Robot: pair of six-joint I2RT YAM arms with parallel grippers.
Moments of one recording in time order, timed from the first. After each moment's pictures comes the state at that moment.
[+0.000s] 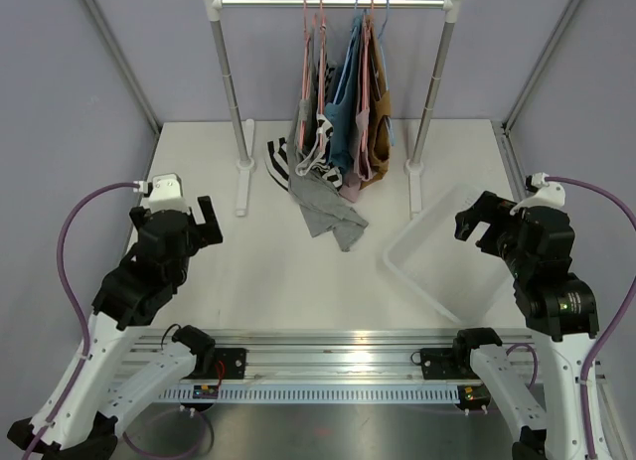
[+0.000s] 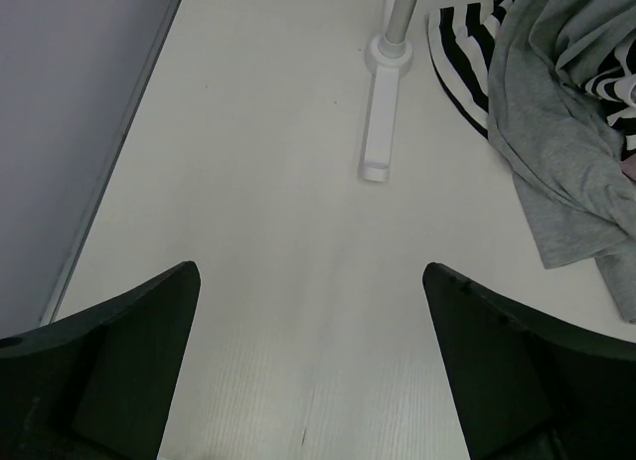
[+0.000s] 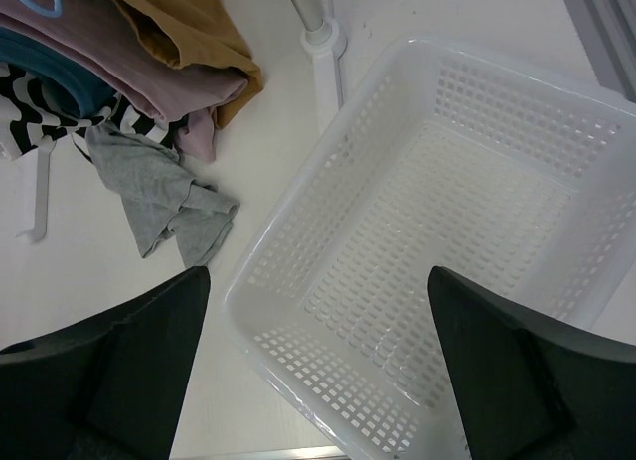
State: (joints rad) left arm -0.49 0.66 0.99 -0.79 -0.61 -0.29; right arm 0.09 0.65 1.12 -0.89 0.09 0.38
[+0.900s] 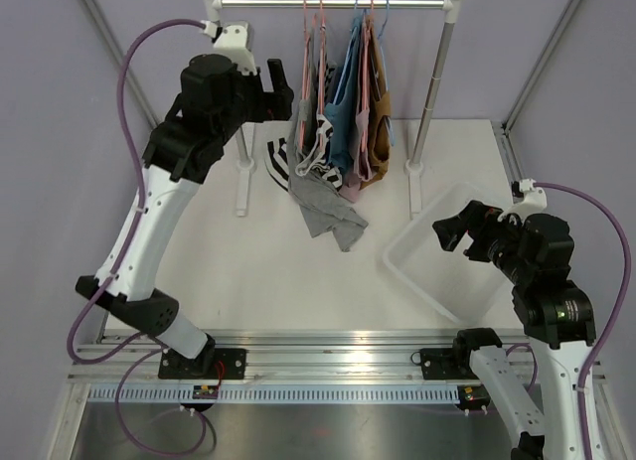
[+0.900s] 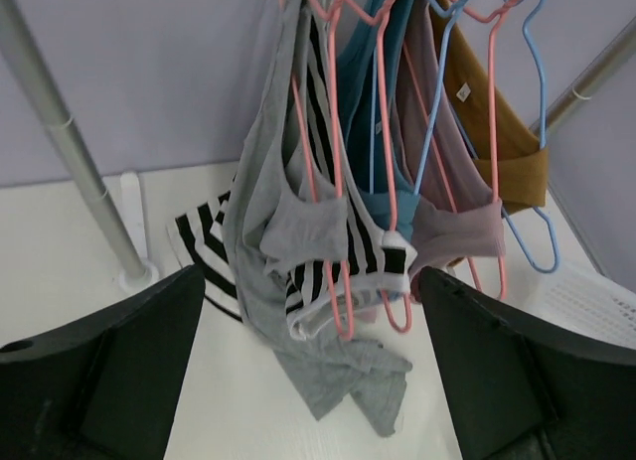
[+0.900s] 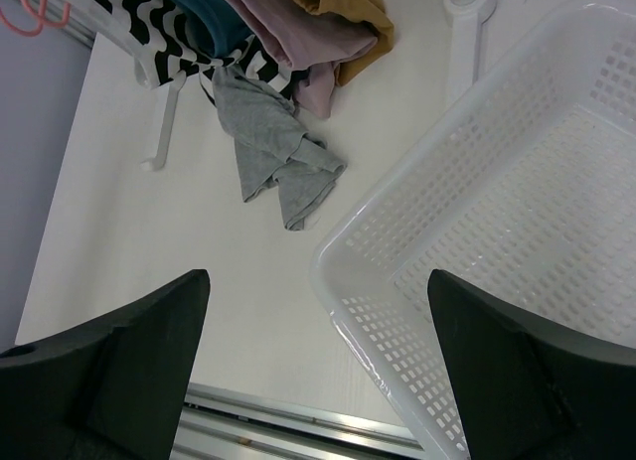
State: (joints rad) left arm -0.50 1.52 2.04 -0.72 -0.17 -0.24; right arm 0.09 0.61 1.07 -0.84 -0.19 0.42
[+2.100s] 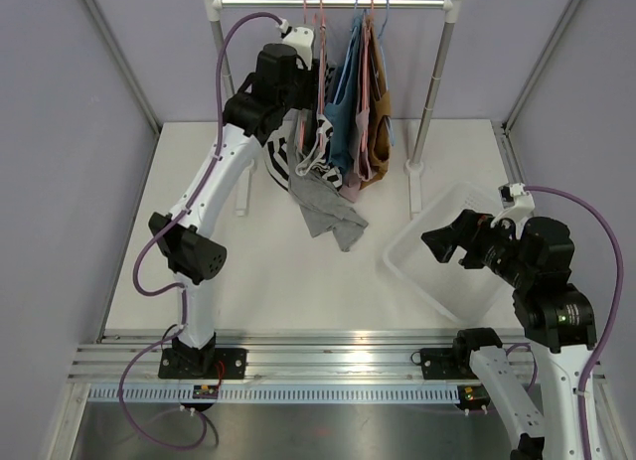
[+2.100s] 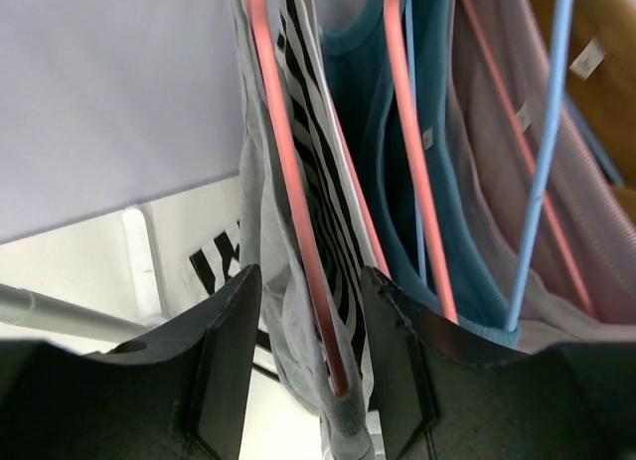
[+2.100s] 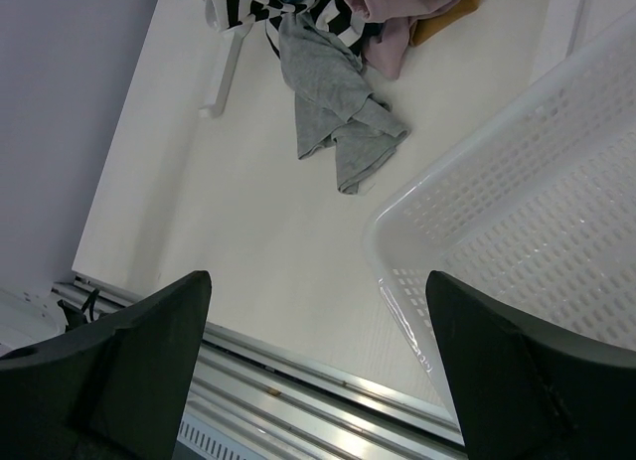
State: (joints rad) left arm -0.50 2.02 2.35 -0.66 -0.19 -0.05; right arm 0.09 0.59 1.07 -0.87 -0.38 0.41
